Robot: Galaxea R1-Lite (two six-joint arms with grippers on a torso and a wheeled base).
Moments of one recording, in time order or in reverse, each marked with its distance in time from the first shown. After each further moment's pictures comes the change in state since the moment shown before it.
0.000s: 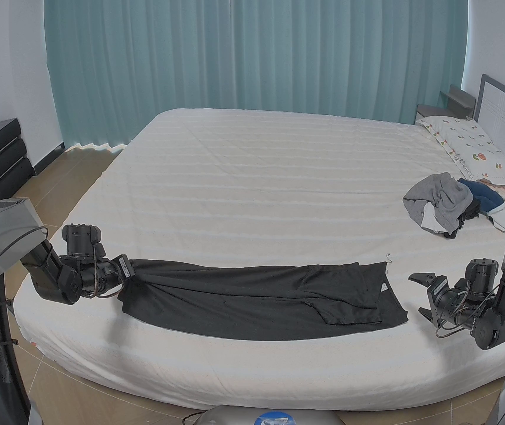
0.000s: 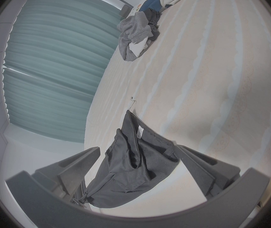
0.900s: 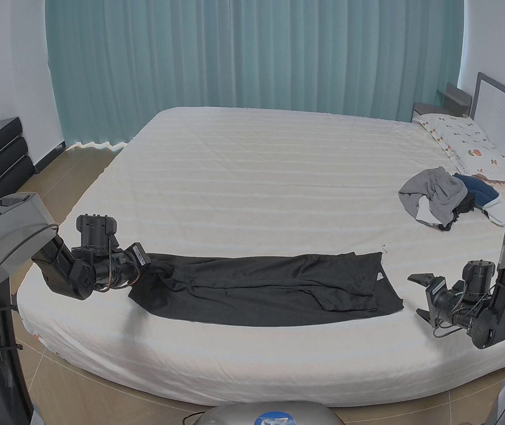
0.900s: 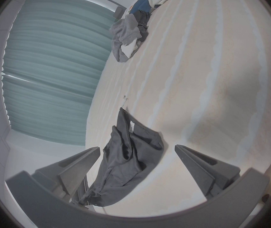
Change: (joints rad) left arm -0.095 -0.011 -0.069 0.028 0.020 -0.158; right arm -0.017 0.052 -0.038 -0.025 0.012 0.052
